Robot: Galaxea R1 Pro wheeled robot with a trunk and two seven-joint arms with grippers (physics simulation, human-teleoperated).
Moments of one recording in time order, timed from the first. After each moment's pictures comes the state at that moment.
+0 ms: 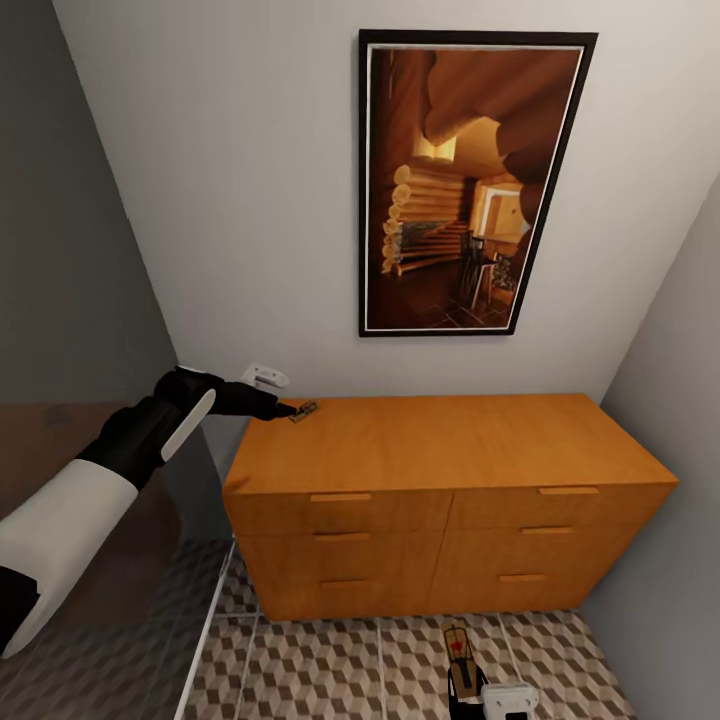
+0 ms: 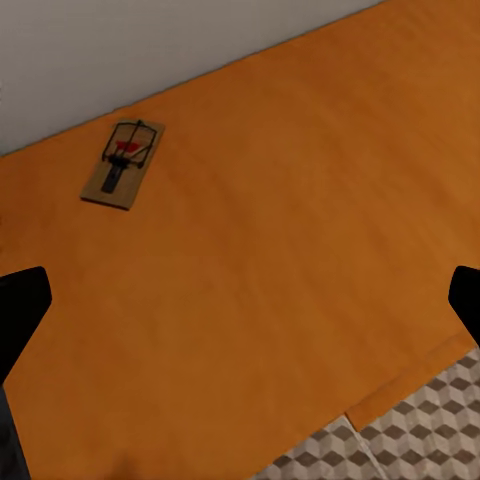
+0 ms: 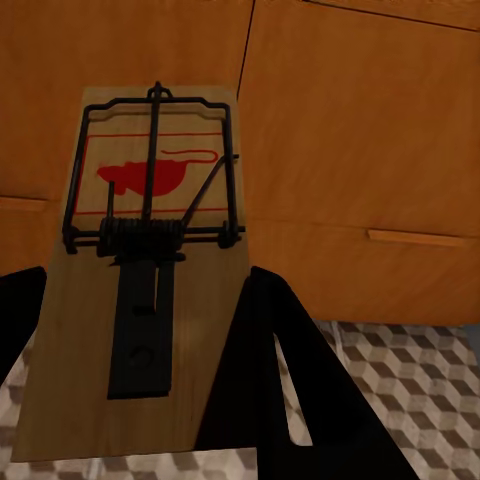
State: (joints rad) left arm -1.12 0.26 -0.51 -0.94 0.32 0.81 -0.39; right arm -0.36 0.07 0.42 -0.02 -0.10 -0.87 -0.36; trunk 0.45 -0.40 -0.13
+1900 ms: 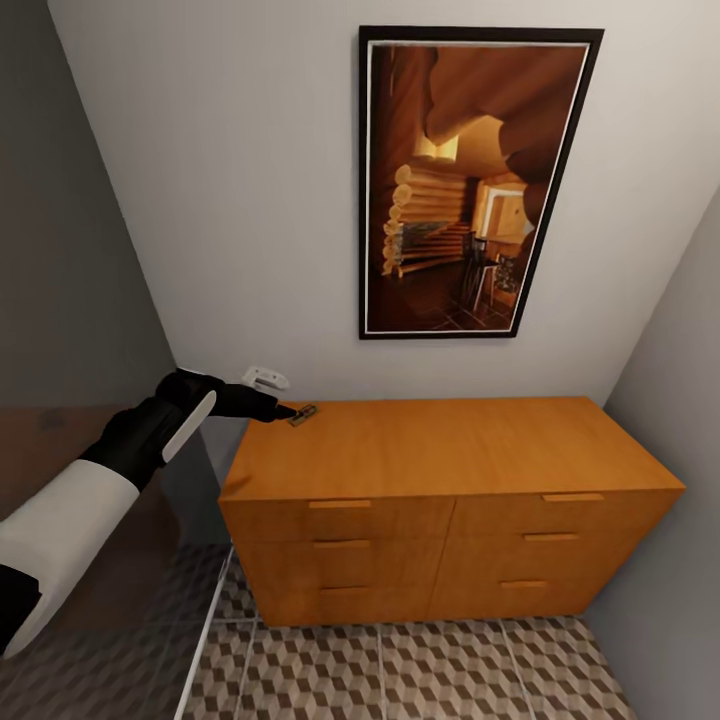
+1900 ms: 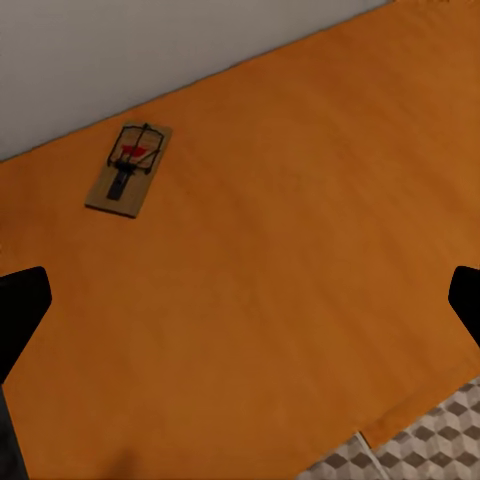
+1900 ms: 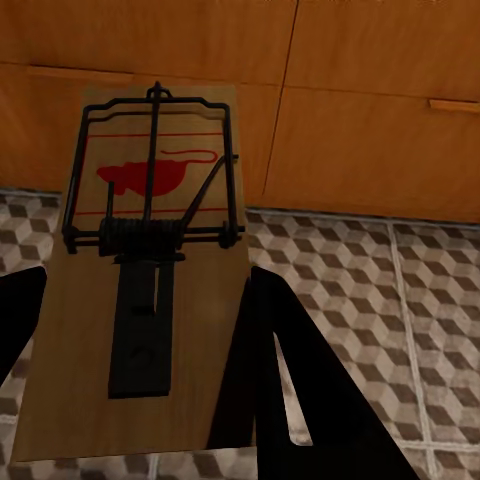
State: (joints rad) left arm -1.12 0.26 -0.51 -0.92 0.32 0.81 -0.39; right arm -0.08 0.06 0.41 -0.02 -0.10 -1.03 -0.26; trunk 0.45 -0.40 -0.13
